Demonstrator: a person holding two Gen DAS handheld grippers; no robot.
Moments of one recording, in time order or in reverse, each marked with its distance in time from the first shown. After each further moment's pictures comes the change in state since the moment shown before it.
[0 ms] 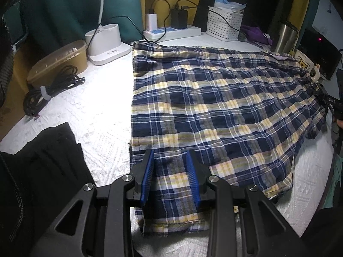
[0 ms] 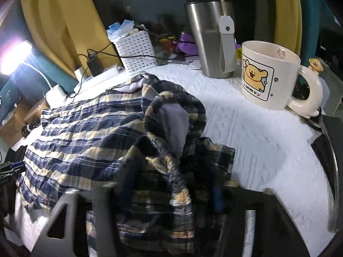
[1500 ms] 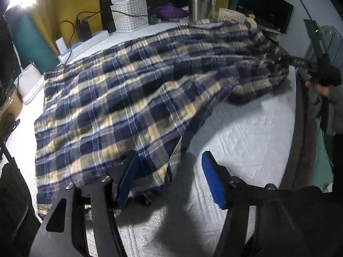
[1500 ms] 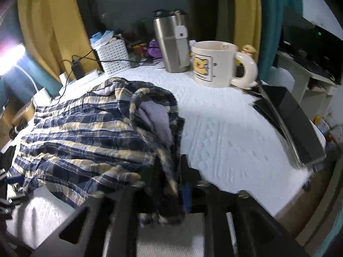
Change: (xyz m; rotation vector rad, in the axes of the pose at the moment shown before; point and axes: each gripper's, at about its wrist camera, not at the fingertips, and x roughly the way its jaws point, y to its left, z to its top) left arm -0.006 -0.144 -0.027 0.322 0.036 -0.174; right arm -0.077 -0.008 -0.061 0.081 -0.067 -0.188
